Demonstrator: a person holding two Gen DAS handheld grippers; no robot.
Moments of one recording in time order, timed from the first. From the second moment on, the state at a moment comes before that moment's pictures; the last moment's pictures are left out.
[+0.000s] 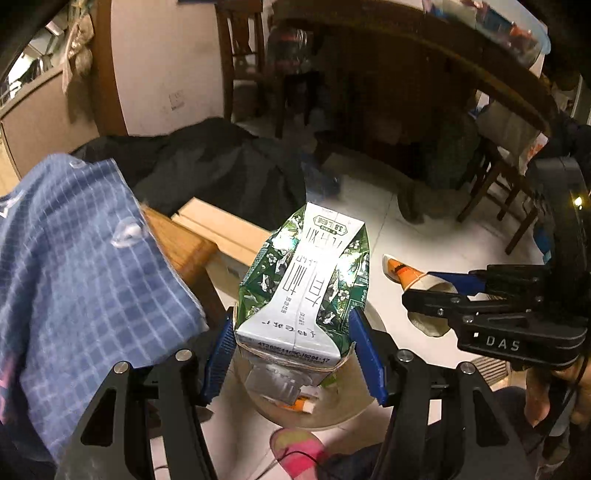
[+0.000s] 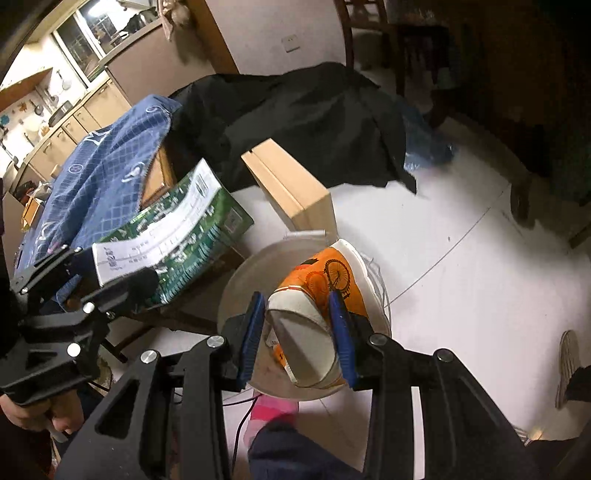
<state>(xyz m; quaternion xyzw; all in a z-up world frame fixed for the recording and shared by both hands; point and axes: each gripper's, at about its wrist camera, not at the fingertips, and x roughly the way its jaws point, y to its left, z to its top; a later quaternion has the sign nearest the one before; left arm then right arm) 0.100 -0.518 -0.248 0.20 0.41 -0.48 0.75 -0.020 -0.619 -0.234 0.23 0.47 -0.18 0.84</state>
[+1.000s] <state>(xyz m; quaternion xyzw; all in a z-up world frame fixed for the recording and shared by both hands) 0.100 -0.529 -0.314 0.24 0.46 -0.45 0.73 -0.010 -0.628 -0.258 0.25 0.49 -0.15 0.82</state>
